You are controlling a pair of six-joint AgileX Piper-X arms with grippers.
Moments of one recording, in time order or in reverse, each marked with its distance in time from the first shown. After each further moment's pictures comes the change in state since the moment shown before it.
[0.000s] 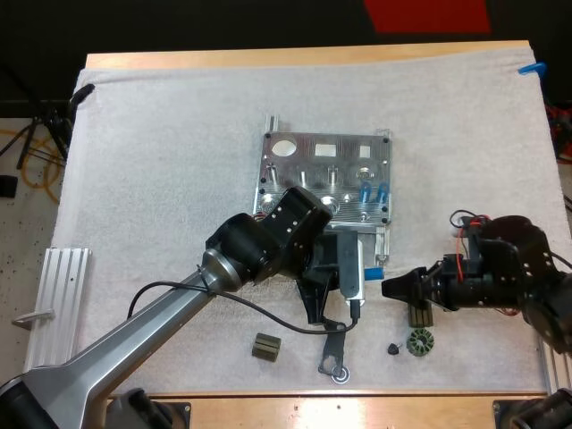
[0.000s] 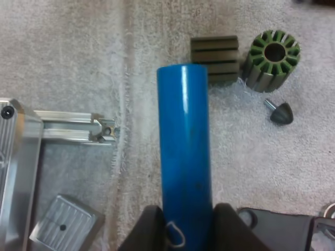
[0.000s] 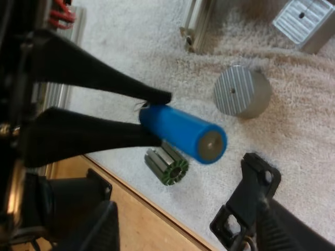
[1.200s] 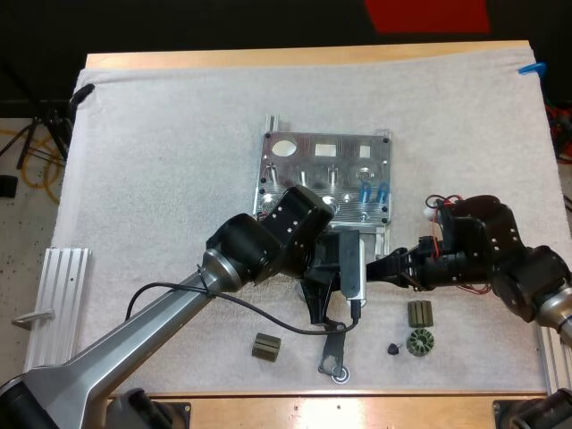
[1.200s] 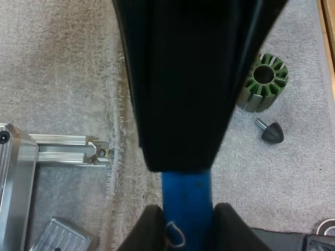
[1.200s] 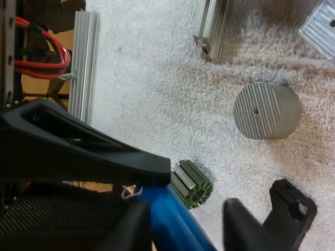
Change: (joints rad) left arm 0.000 0.000 0.000 -0.023 0.049 0.000; right arm 0.000 0.200 0.000 -0.196 -0.098 0.088
